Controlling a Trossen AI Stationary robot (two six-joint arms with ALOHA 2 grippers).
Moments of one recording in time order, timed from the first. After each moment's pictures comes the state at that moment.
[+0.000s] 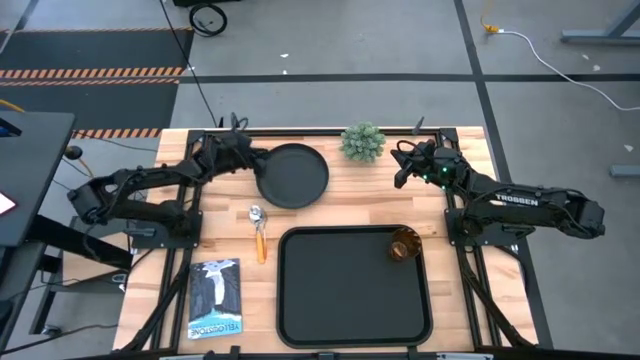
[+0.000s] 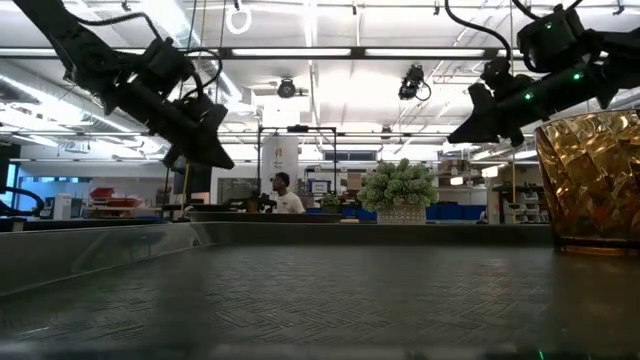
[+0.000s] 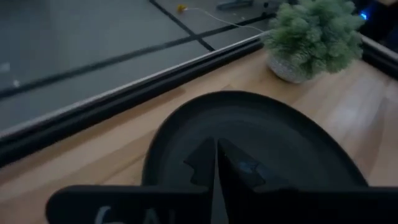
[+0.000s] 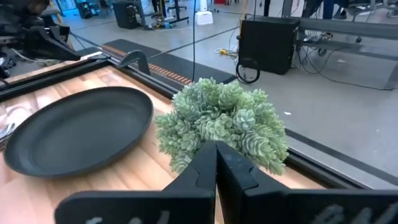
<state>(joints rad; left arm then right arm) 0.72 1.20 0.43 0.31 0.02 -0.25 -0.55 0.78 0.25 0.30 0.19 0.12</state>
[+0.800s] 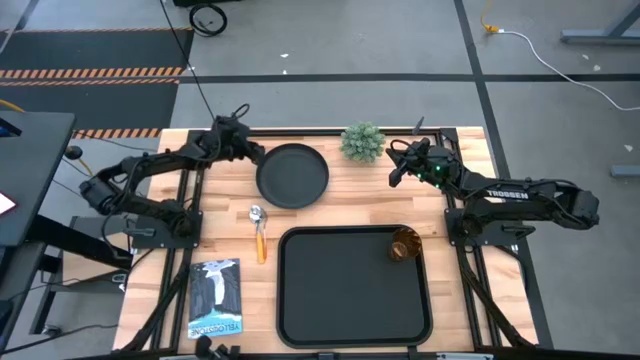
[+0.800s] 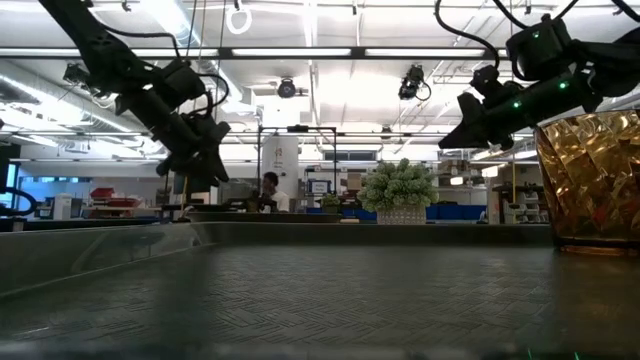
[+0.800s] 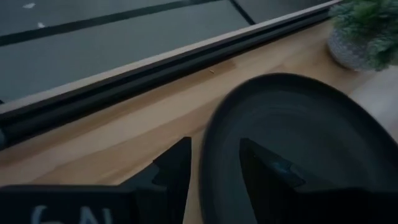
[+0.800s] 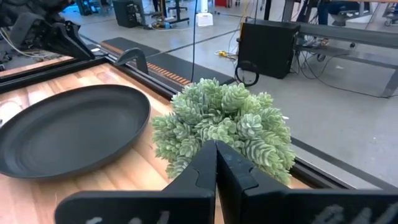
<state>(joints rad) 0.87 1.33 0.59 0.07 0.08 -0.24 -0.56 0.92 0.25 0.45 0.19 0.08</state>
